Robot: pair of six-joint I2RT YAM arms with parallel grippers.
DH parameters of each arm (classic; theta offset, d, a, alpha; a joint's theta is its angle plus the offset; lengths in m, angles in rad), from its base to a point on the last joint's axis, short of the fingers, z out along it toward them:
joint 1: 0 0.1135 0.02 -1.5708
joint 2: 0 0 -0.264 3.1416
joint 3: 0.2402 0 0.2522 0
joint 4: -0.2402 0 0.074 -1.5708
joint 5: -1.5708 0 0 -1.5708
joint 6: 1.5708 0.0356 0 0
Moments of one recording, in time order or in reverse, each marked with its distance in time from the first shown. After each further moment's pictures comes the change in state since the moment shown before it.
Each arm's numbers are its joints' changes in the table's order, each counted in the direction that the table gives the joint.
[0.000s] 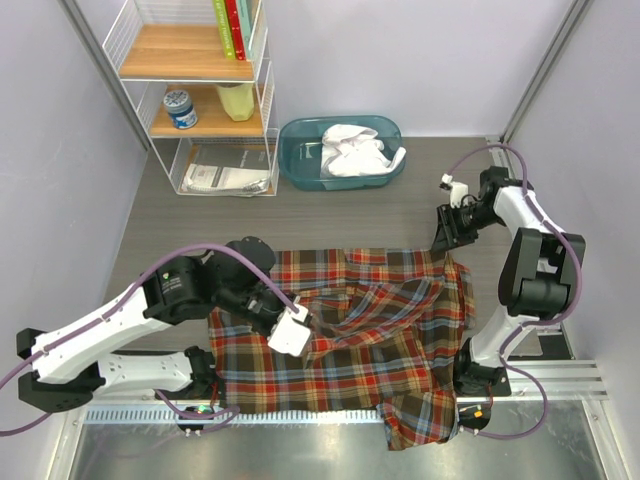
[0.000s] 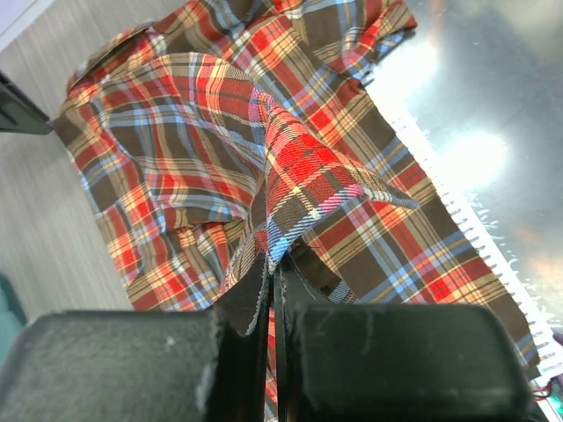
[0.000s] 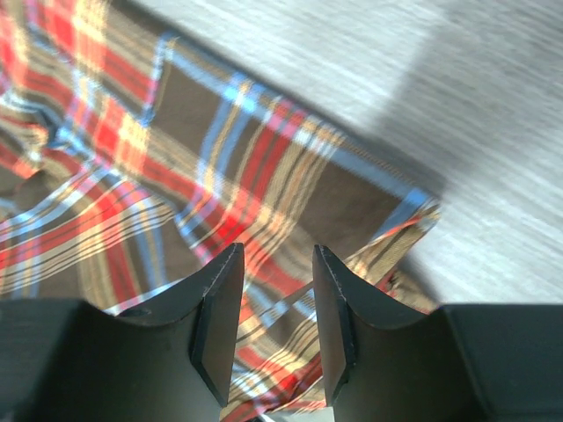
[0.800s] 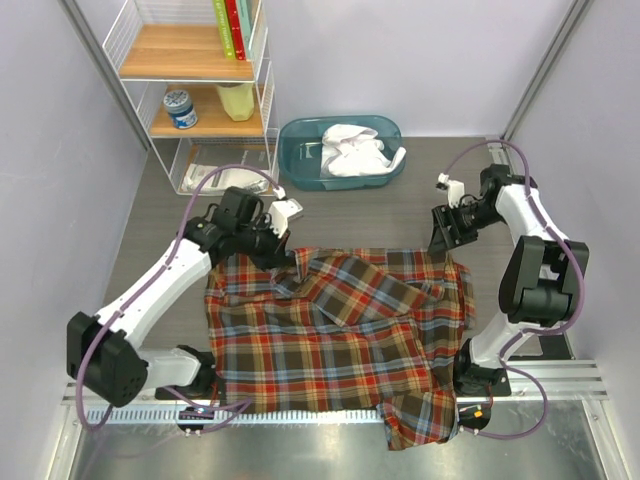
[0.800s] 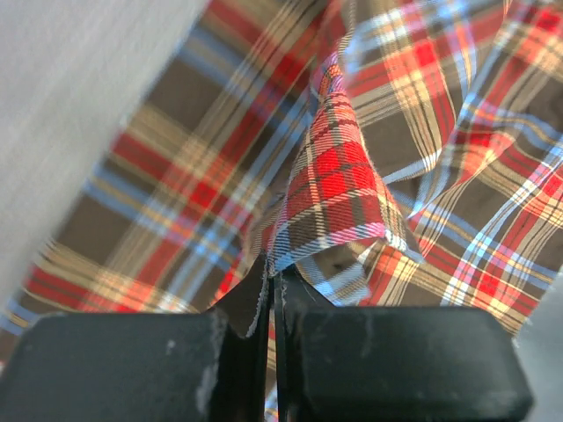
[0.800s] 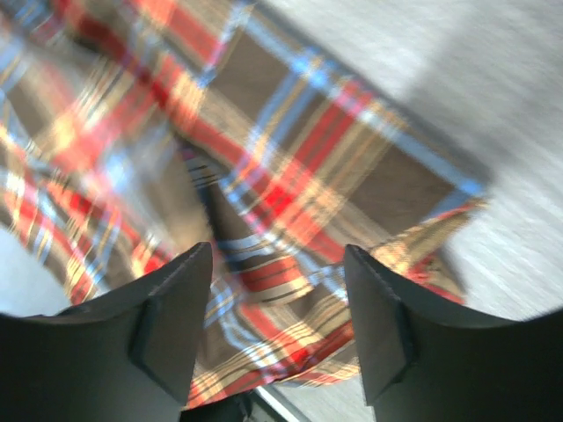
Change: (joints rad) left arm 0.646 0.238 -0.216 0.314 0.111 -0.597; right arm 0.016 -0.037 0.029 -0.102 0.040 -0.122
